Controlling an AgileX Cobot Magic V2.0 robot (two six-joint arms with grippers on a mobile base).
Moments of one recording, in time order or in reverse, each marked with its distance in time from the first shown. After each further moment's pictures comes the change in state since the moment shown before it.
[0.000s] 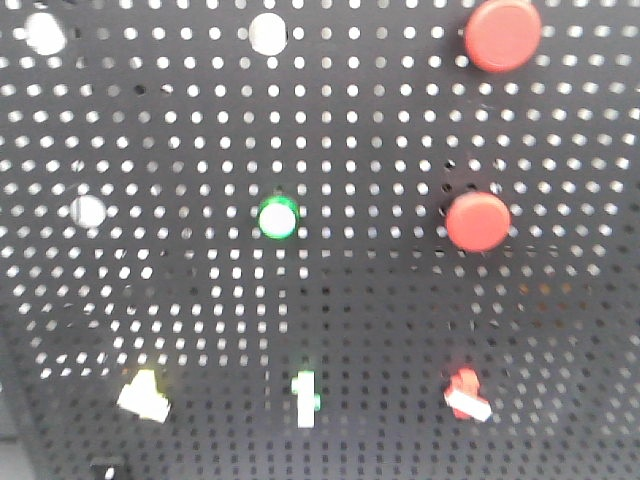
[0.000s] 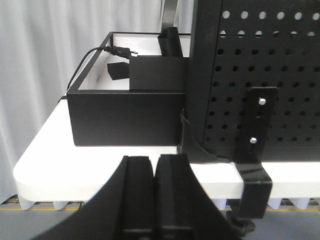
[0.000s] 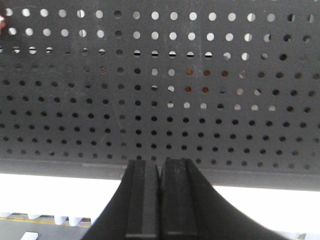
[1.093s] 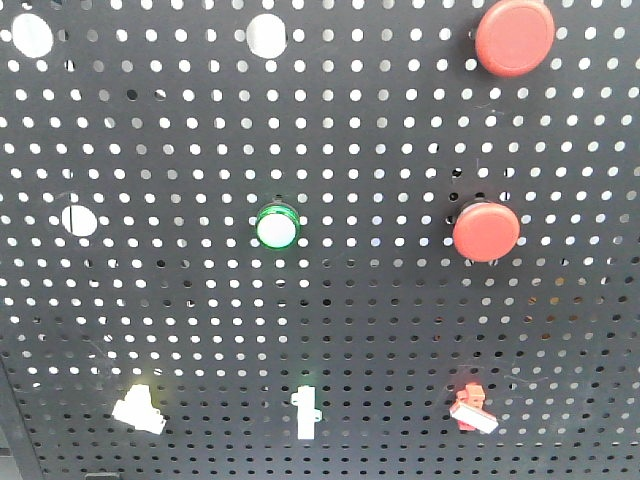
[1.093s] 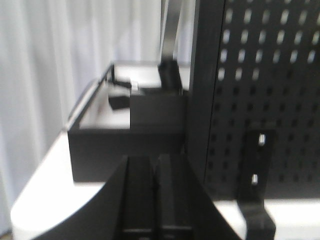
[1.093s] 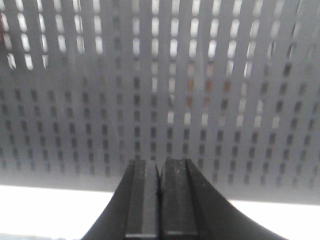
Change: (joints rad) left arm 0.000 0.000 0.000 0.003 -0.125 -0.001; right arm 0.000 0.000 0.000 0.000 -0.075 -0.006
